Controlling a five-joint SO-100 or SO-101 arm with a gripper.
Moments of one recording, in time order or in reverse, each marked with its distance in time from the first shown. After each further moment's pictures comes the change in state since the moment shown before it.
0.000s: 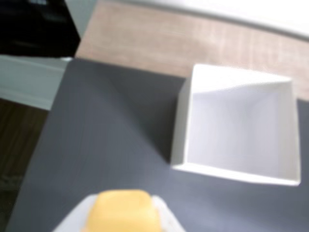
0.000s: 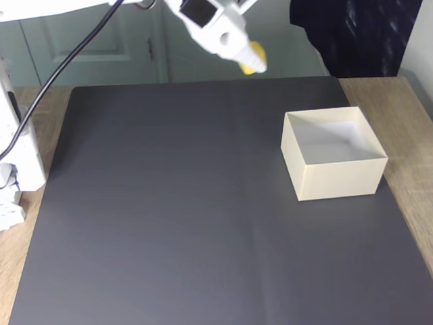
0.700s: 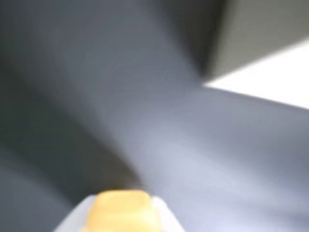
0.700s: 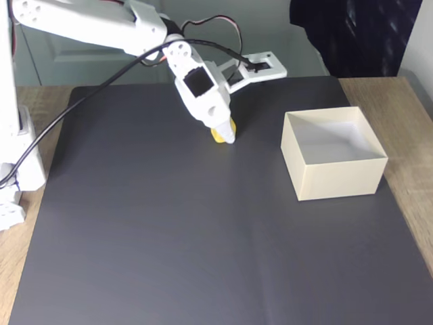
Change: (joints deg) arm -1.1 -10.0 17.6 -8.6 -1.2
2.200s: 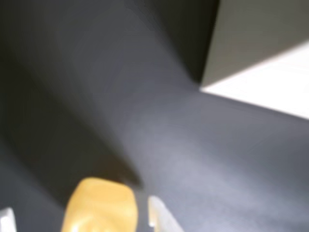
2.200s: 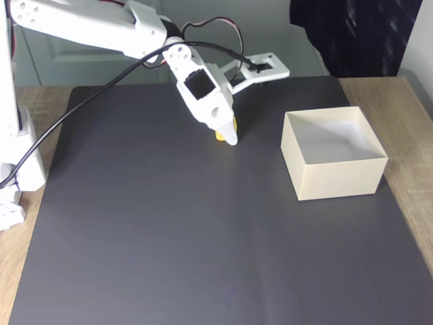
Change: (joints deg) arm 1.2 -1.2 0.7 -2.3 -3.3
